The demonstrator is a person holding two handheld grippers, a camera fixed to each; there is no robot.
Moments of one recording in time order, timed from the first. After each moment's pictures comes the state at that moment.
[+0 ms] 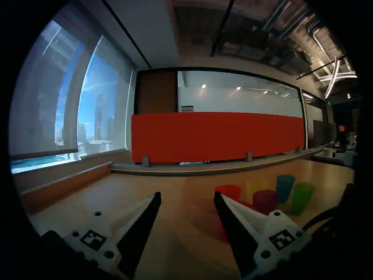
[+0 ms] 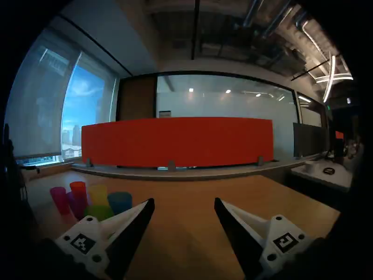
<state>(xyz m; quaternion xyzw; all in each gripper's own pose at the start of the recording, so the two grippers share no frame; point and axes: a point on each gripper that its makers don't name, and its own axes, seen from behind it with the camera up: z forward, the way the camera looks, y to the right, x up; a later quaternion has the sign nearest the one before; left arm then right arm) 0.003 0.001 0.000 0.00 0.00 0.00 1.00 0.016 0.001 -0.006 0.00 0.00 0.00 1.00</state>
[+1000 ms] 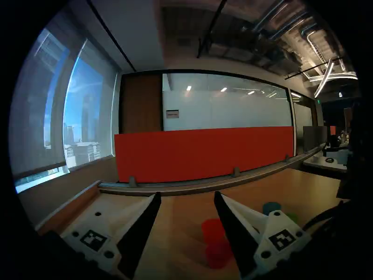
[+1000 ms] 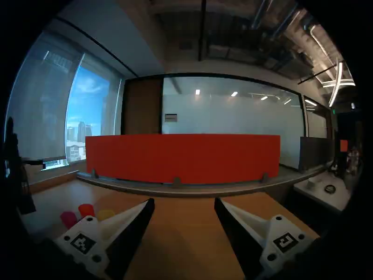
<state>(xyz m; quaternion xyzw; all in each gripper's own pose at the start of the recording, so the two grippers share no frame) 0.117 0.023 0.031 -0.05 -0.01 0.01 1.00 0.132 -0.013 0.009 0.02 -0.01 -0.01 1.00</state>
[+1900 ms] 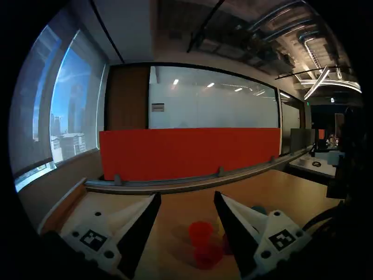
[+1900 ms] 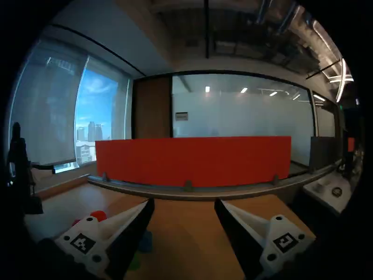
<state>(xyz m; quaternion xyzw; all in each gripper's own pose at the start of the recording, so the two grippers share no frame) 0.142 0.042 0.038 -0.12 -0.04 -0.01 0.99 0.167 -0.031 0.015 0.08 -0.02 0.00 1.00</state>
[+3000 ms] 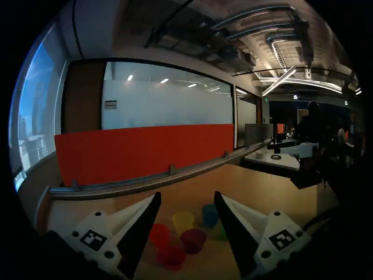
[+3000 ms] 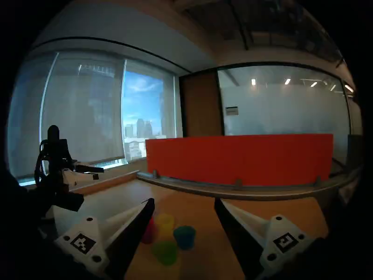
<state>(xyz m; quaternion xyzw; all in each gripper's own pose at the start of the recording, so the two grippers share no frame) 0.158 0.125 0.011 -0.30 -0.05 0.01 0.95 0.185 -0.091 -0.012 0.27 -0.05 0.01 0.96</state>
